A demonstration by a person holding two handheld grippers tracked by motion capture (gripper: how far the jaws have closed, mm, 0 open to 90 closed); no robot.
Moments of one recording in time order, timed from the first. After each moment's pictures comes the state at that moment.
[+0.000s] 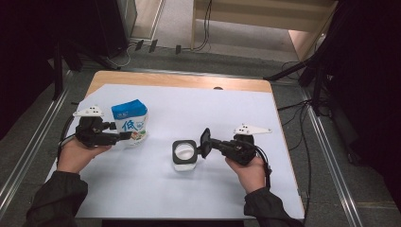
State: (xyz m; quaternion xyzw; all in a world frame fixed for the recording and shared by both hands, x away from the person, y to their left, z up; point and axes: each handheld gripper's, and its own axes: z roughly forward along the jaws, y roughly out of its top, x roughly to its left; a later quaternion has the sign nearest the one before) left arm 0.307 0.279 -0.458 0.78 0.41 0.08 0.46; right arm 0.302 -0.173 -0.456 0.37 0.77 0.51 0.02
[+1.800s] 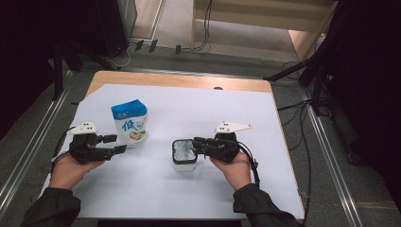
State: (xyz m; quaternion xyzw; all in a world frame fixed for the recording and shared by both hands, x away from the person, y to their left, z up) left arm 0.272 0.287 -0.480 0.78 0.43 0.09 0.45; right arm 0.308 -0.129 -0.457 0.31 0.80 0.51 0.02
